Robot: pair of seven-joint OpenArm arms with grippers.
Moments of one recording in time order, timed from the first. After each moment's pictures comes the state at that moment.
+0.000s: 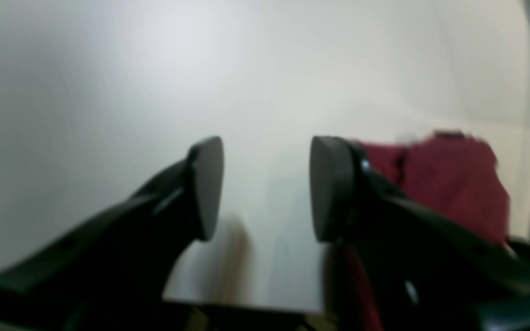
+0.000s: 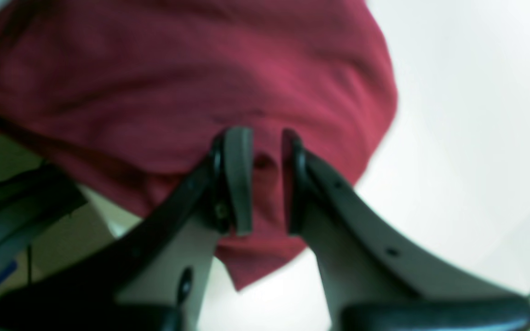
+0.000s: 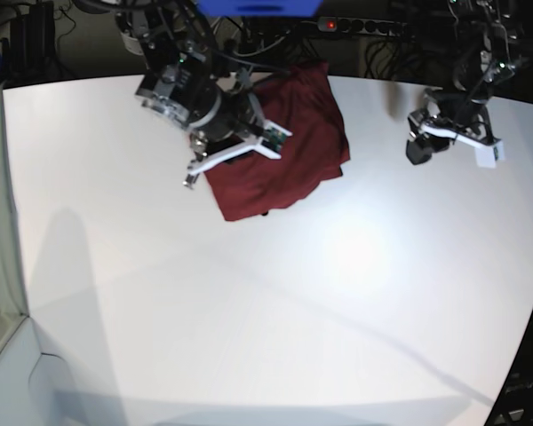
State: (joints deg) left arm 29.2 -13.2 -15.6 106.5 -52.0 0.1 37.2; right arm -13.3 4.2 -22.6 116.8 -18.5 40.1 -55.9
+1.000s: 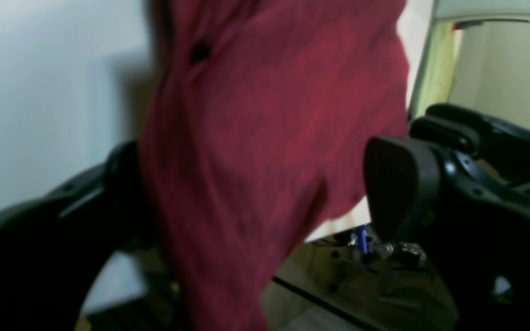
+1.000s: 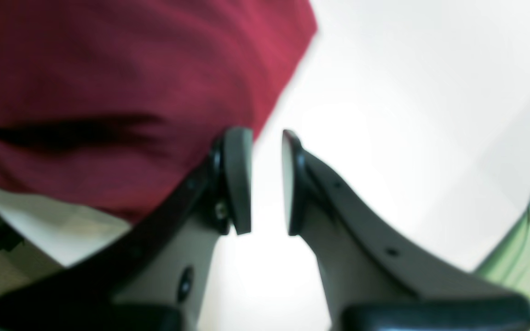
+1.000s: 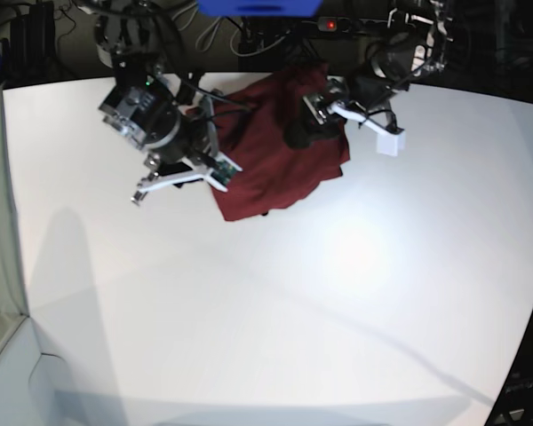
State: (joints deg) left arm 25.3 -10.1 4.1 97.4 -62.4 -1.1 35.9; right arm -12.3 4.4 -12.2 116.7 -18.5 40.1 -55.8
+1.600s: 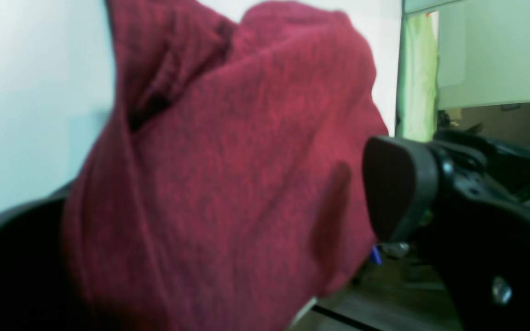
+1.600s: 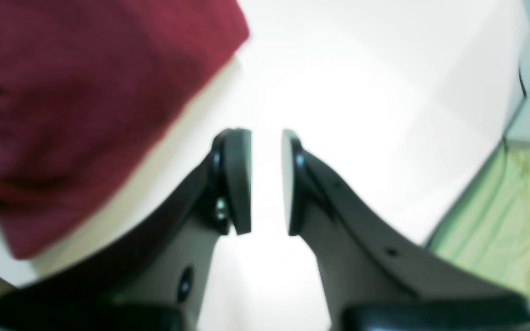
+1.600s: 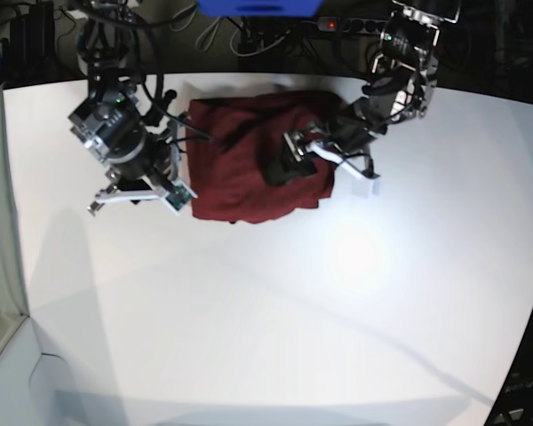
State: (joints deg) left arm 11.0 -9.8 11.0 83.5 -57.8 -6.3 32.9; right arm -10.7 4.0 -1.6 116.7 -18.5 40.1 -55.9
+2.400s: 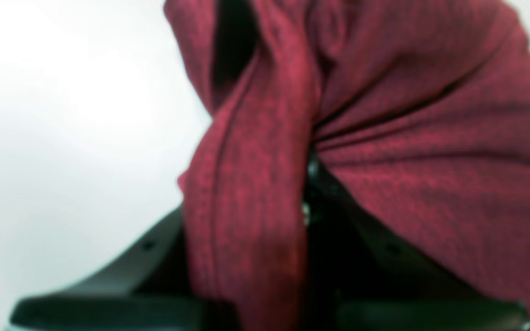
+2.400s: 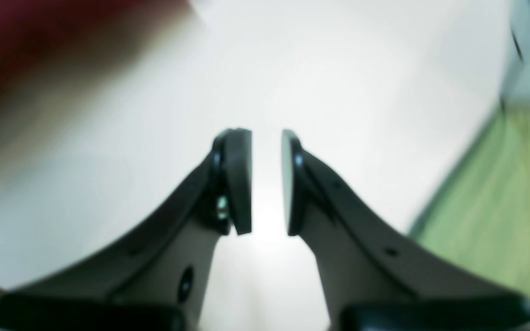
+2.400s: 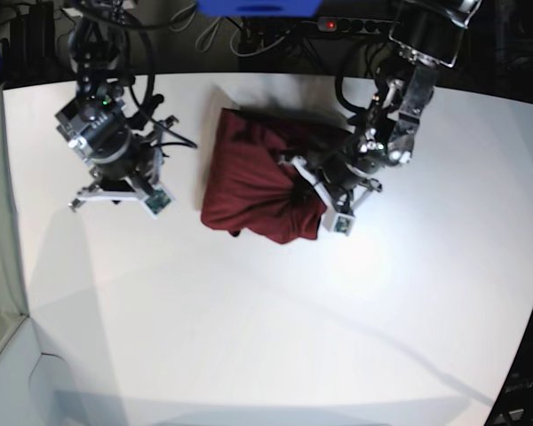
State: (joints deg) left arm -1.4 -11.7 20.5 80.2 -20.6 -2.3 33.4; right arm -10.9 3.3 5.5 116.7 -18.9 40.1 -55.9
